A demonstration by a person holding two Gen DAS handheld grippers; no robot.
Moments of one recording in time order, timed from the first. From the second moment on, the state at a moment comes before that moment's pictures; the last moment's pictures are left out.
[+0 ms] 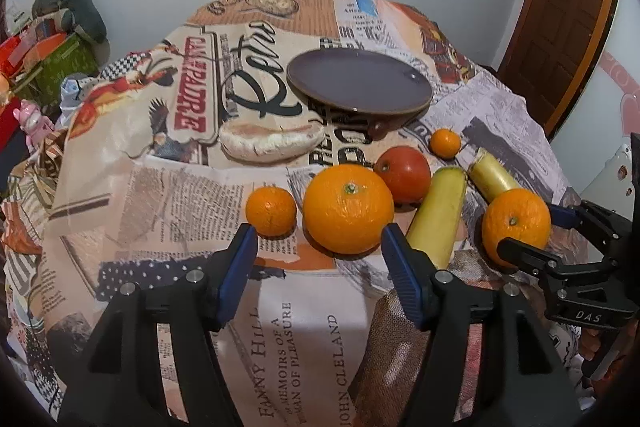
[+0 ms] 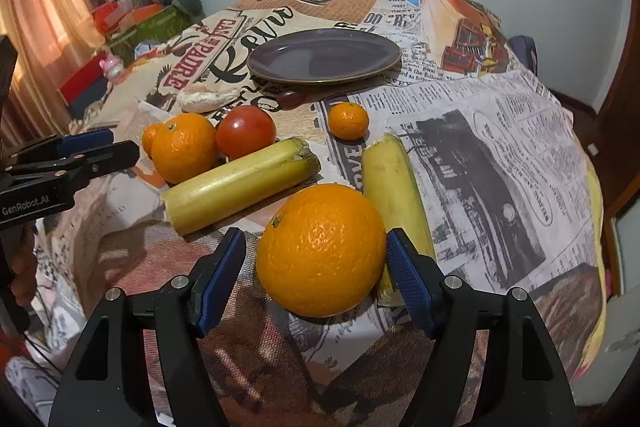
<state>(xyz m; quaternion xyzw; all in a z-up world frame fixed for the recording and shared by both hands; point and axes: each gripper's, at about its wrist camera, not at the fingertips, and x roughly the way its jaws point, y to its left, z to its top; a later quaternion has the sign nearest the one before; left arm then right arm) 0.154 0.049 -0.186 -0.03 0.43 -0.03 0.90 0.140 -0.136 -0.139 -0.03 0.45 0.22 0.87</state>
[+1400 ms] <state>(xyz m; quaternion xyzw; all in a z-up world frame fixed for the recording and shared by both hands) 0.196 0.042 -0.174 -0.05 0.41 -0.04 0.91 0.179 -0.158 -0.104 0.00 0.39 0.20 0.90</state>
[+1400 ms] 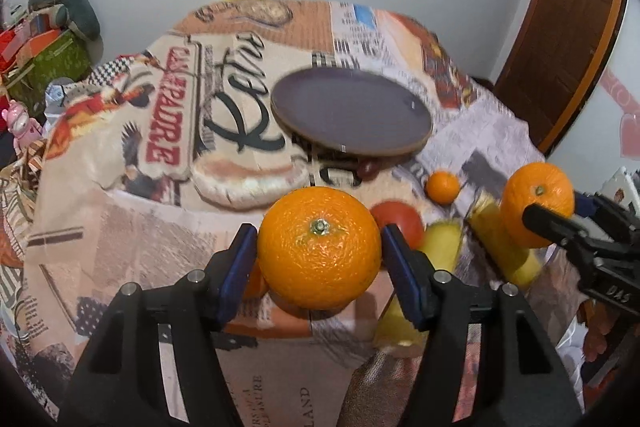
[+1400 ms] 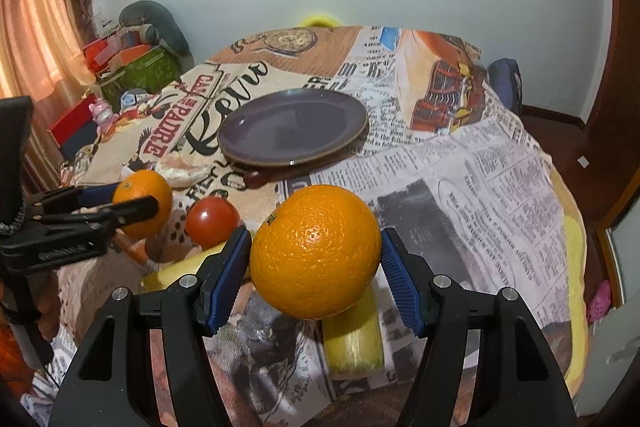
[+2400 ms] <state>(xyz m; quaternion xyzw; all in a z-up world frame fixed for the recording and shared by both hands) 0.262 0.042 -0.106 -0.03 0.32 -0.03 0.95 0.253 -0.145 -0.063 -0.01 0.31 0.20 0.93</state>
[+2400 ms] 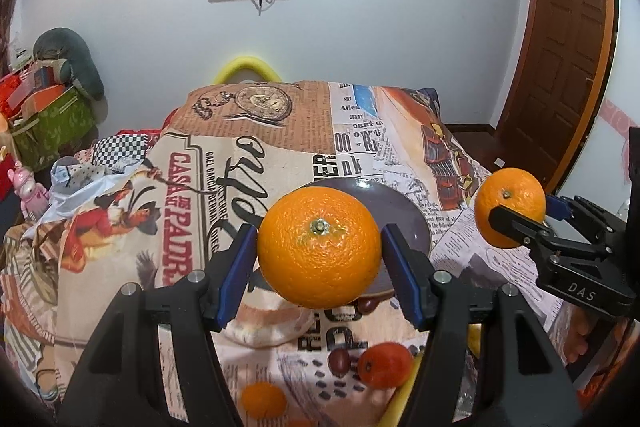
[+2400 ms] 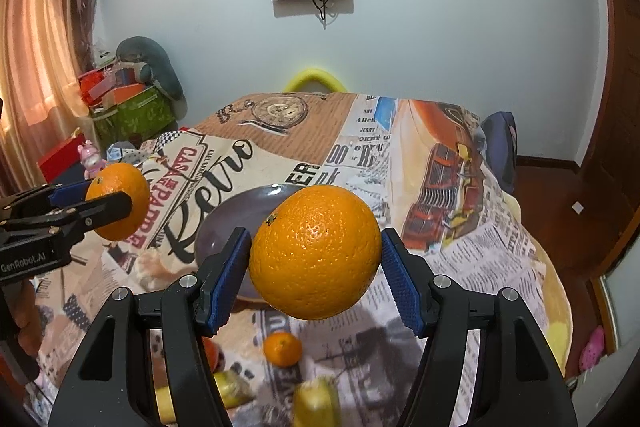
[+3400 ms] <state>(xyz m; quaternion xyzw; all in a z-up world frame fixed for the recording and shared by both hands) 0.389 0.046 -0.171 -0.03 0.40 -0.04 0.91 0.358 -0.104 -0.120 -0.06 0.38 0.23 0.89</state>
